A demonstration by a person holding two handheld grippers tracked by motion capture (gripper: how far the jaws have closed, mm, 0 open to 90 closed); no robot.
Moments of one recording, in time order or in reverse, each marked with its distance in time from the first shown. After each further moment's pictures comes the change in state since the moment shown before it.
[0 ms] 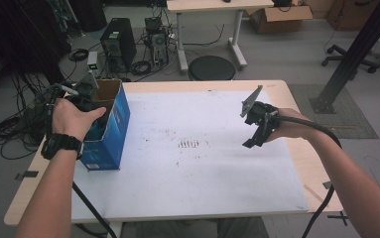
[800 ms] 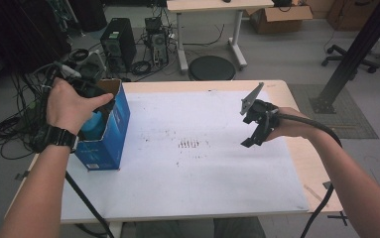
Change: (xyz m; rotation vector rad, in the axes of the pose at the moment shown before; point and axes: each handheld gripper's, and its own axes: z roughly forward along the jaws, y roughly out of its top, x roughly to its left) left arm -0.037 0.003 -0.073 -0.141 -0.019 0.196; right arm 0.003 0.005 -0.008 -0.045 0.026 0.004
